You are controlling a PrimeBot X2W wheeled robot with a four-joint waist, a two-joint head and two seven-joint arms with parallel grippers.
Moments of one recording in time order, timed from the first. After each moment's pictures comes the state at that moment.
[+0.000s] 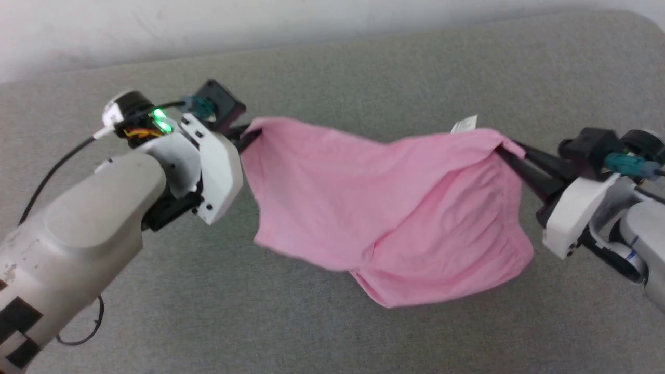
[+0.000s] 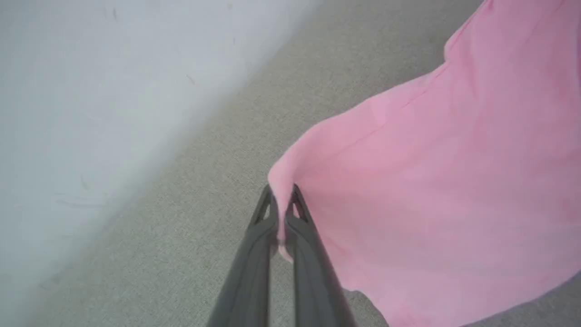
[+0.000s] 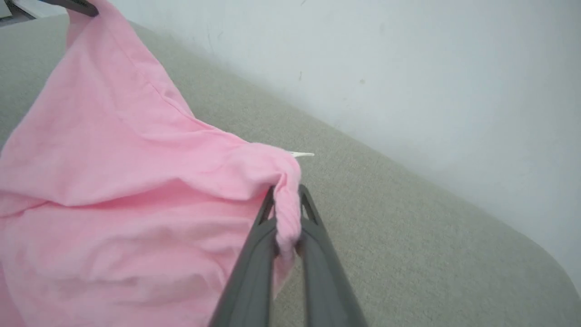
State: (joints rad) left arm -1.05 0.64 -1.18 0.40 -0.80 -0.12 0.20; right arm -0.76 -0.70 0.93 0.35 0.71 0.13 -0.16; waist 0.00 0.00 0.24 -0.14
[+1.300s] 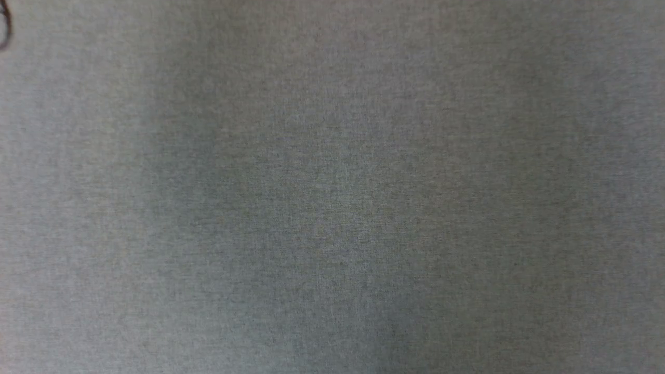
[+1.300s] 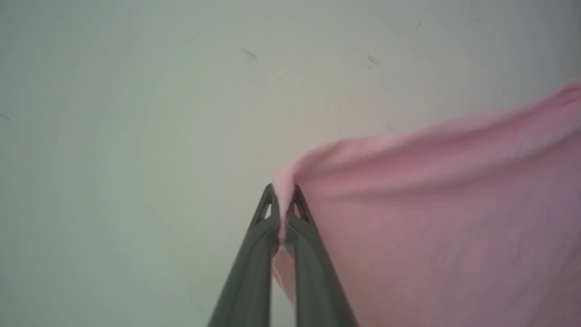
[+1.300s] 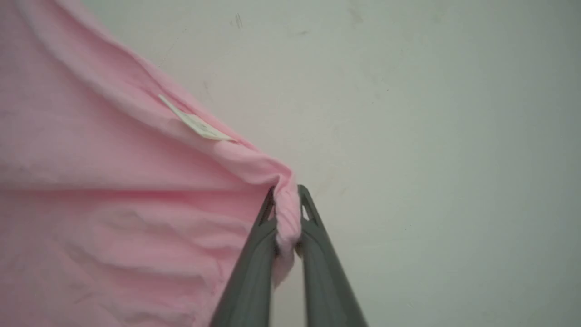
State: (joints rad) left arm -1.74 0.55 -0.84 0.63 -0.67 0.05 -0.22; right arm -1.70 -0.53 0.68 0.69 0.34 0.13 -0.23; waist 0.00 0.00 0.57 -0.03
